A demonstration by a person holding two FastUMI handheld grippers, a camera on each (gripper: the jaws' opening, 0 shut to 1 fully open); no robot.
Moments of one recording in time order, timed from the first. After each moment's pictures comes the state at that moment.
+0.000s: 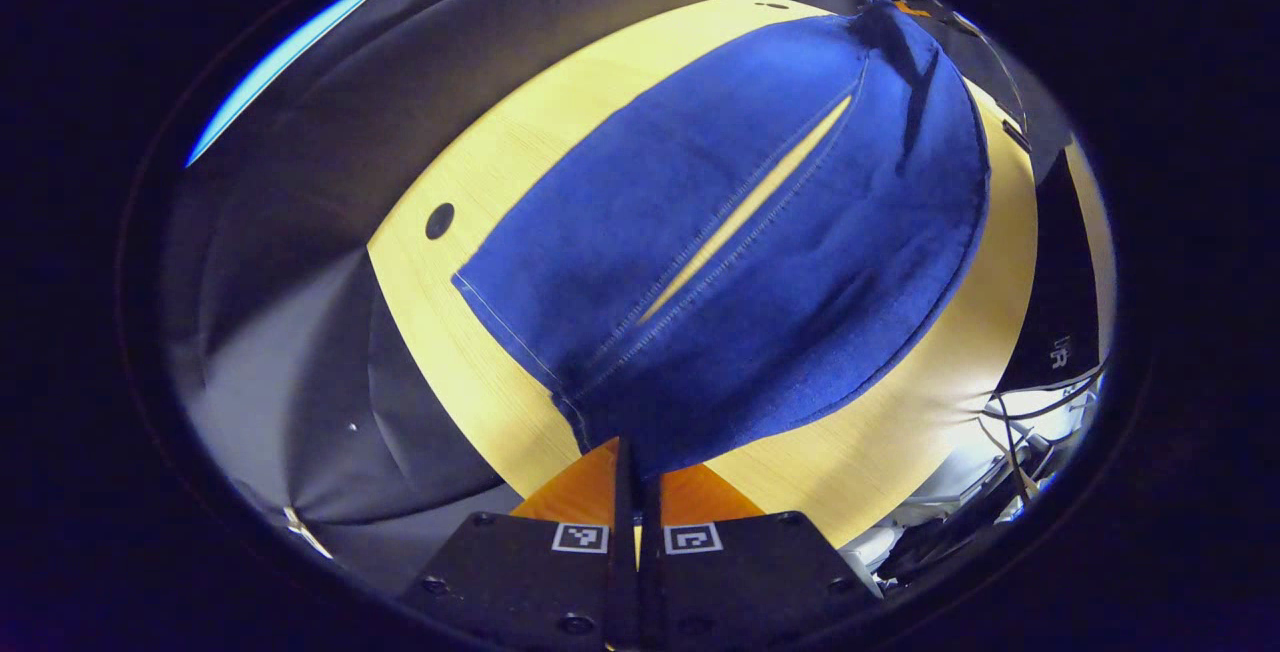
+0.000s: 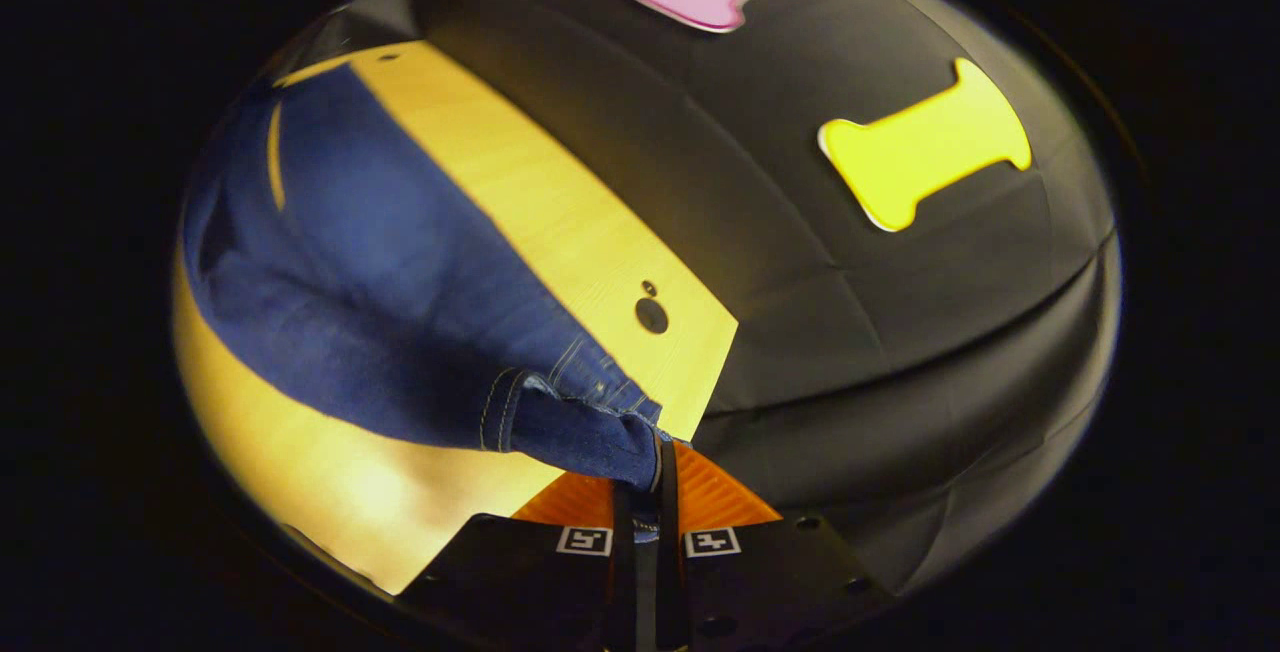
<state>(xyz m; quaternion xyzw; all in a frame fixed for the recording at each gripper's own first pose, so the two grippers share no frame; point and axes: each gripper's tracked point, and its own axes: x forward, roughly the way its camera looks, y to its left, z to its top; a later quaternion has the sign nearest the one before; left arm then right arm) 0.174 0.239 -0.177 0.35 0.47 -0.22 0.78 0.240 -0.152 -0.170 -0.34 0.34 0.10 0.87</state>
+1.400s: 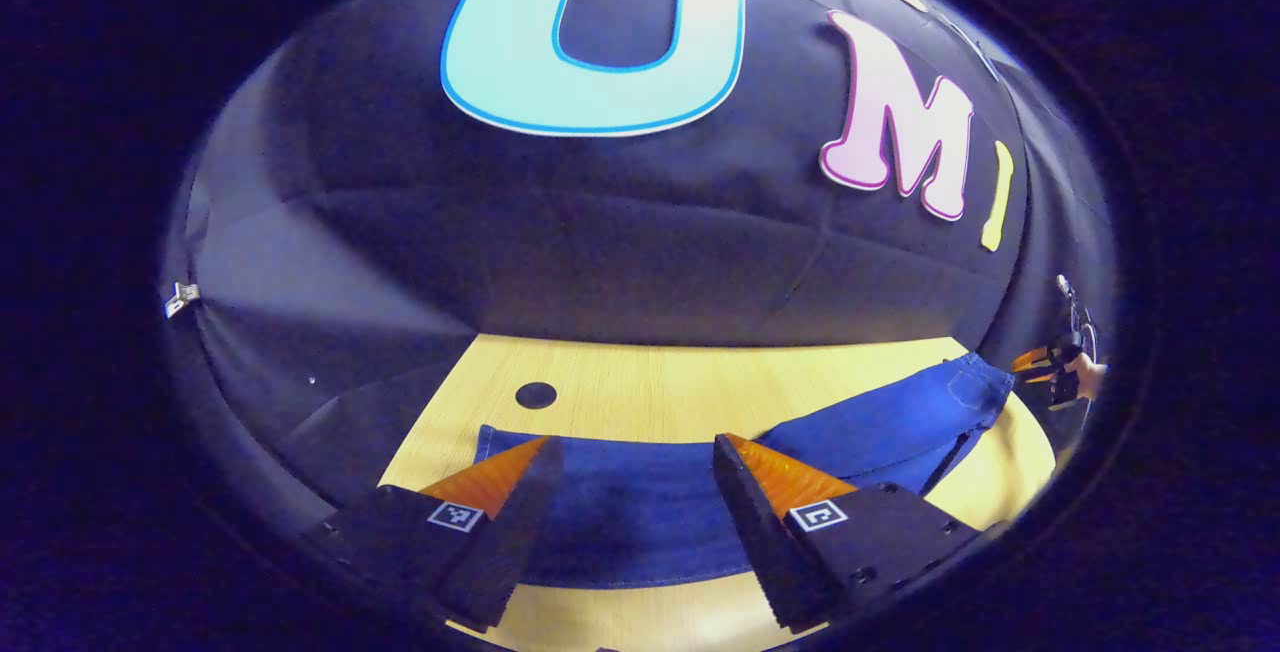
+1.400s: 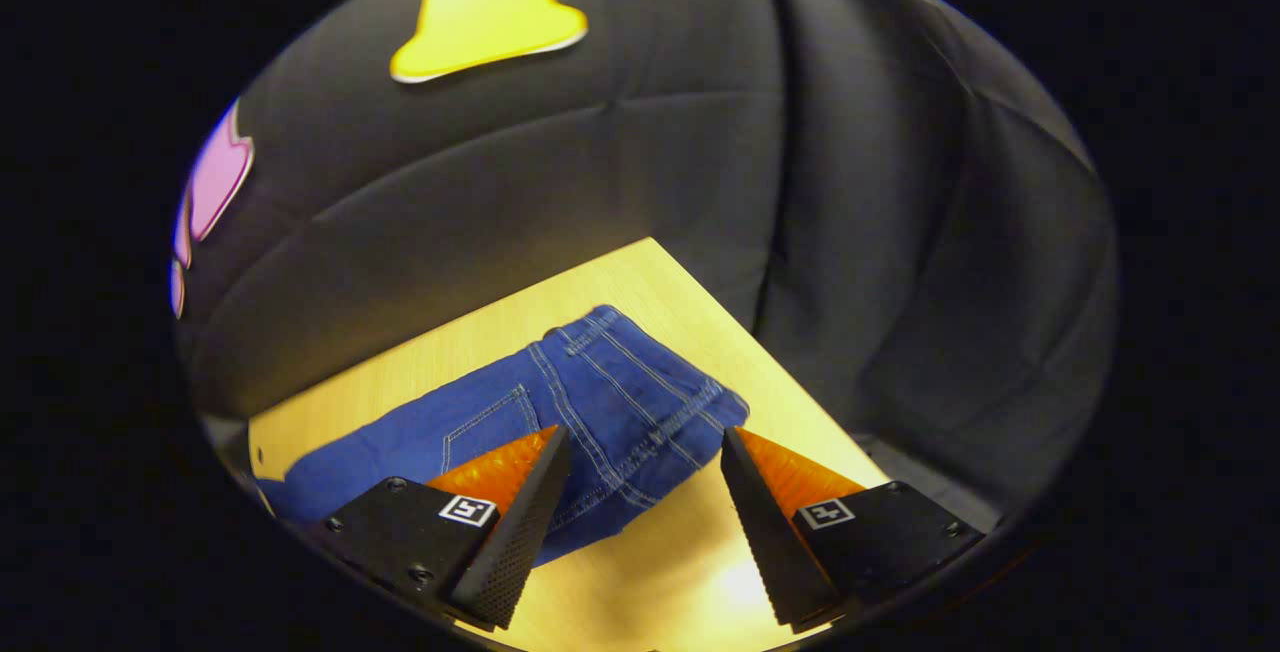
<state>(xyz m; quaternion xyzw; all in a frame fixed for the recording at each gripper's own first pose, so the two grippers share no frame) 0.335 0.186 -0.141 -0.04 0.12 -0.05 0.99 0.219 -0.170 0.041 0.20 0.35 -0.17 0.90</state>
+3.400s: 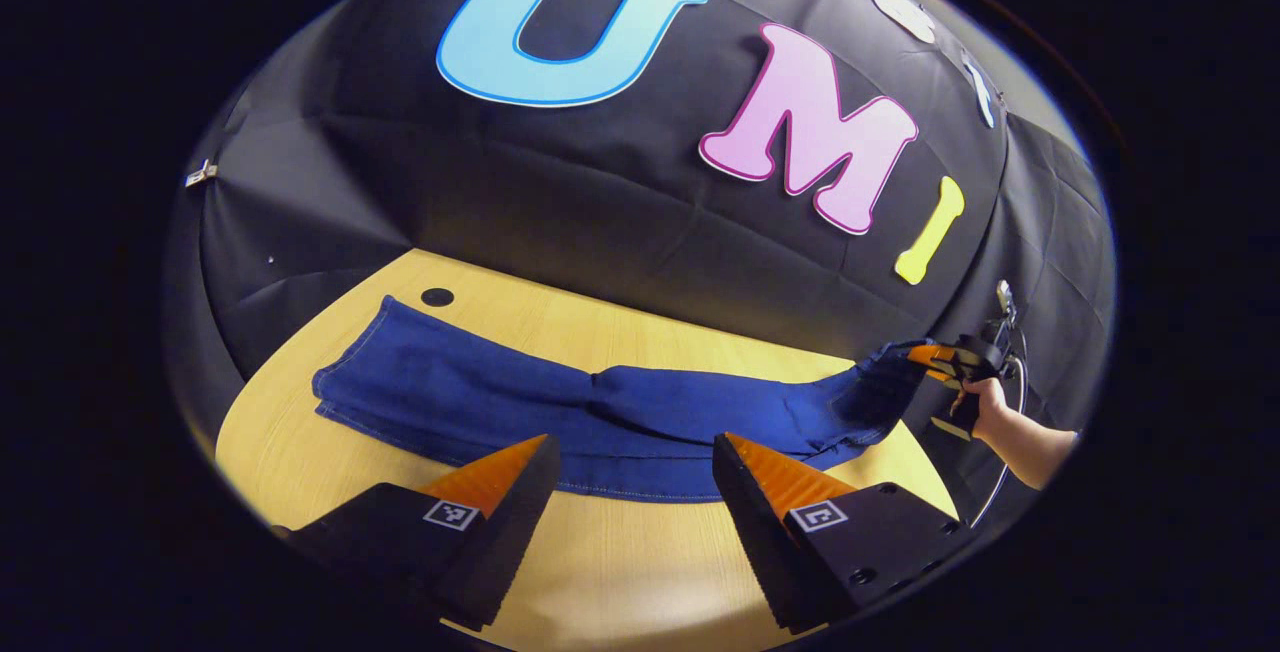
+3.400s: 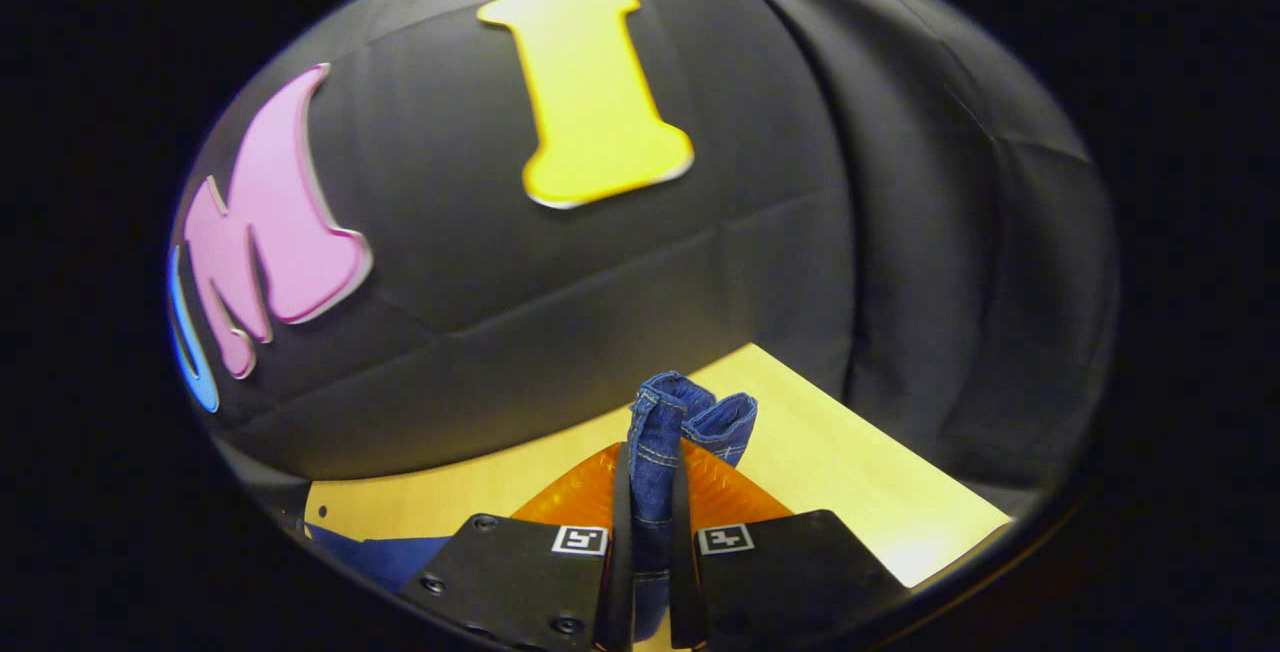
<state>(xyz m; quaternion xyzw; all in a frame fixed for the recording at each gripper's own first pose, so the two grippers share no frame) 0.285 0.135 -0.173 -0.14 0.17 -0.10 0.97 0.236 -0.133 0.120 0.18 0.15 -0.06 0.97</state>
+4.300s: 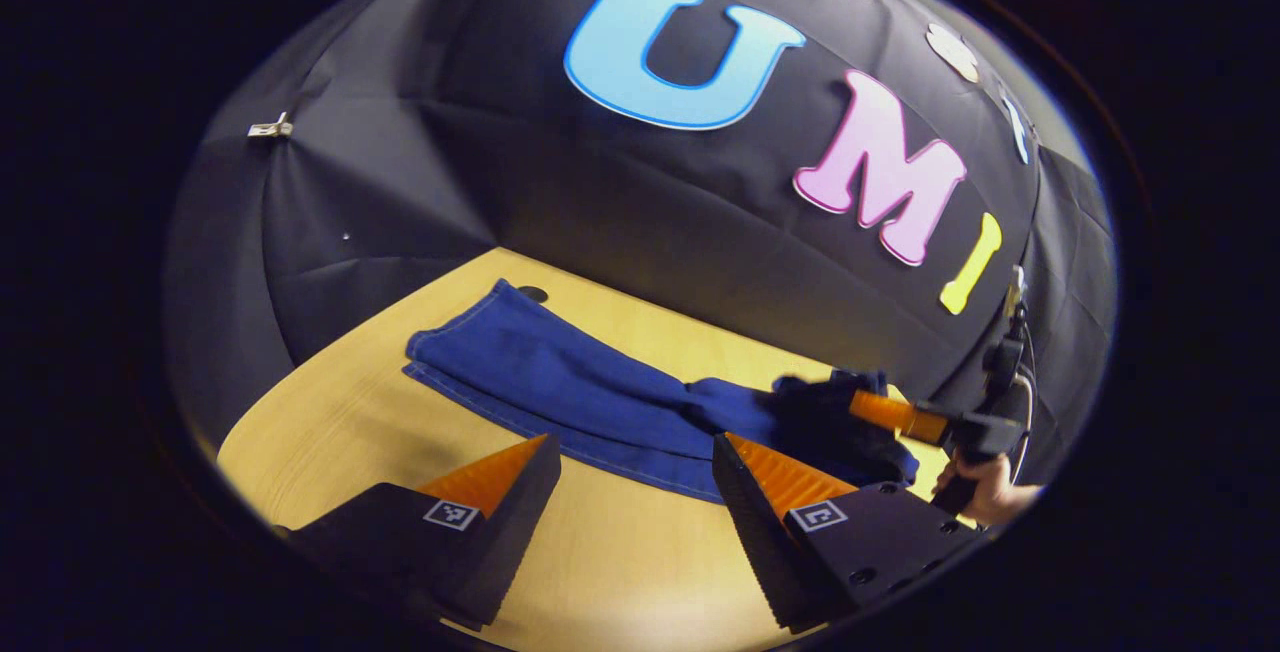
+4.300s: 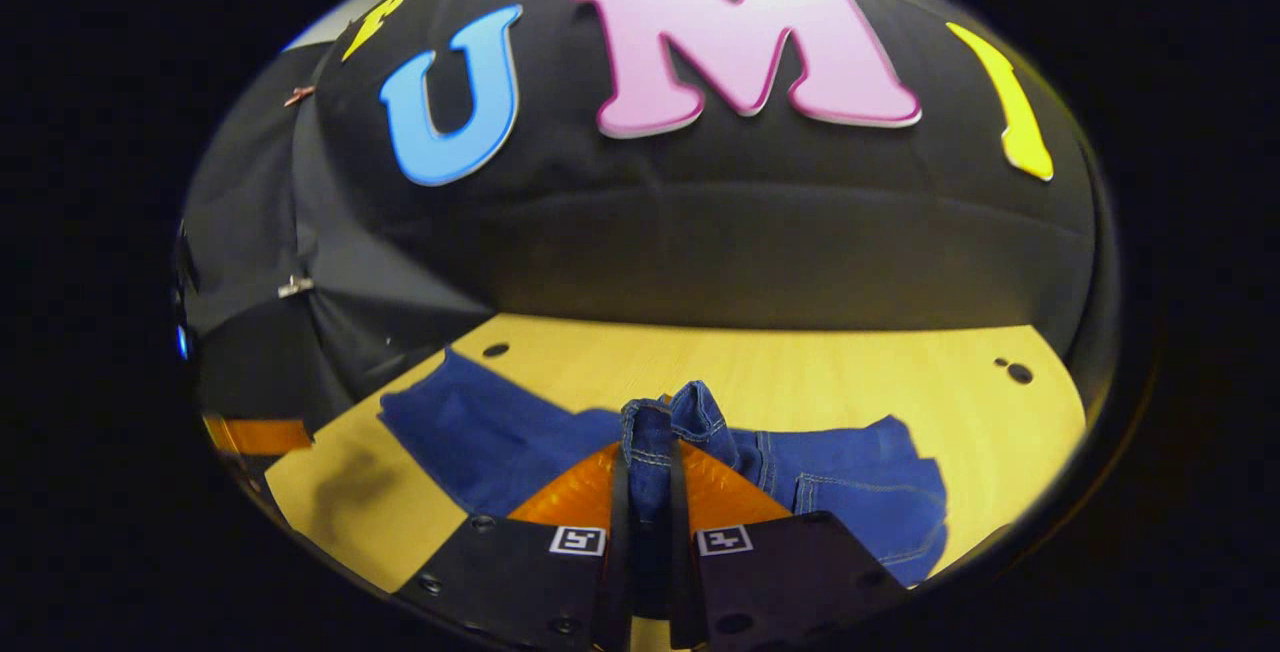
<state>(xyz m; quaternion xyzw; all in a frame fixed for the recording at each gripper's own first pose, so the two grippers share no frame) 0.277 0.255 -0.214 -0.18 0.13 -0.02 0.98 0.262 -0.116 -0.015 0.05 0.23 0.25 0.94</state>
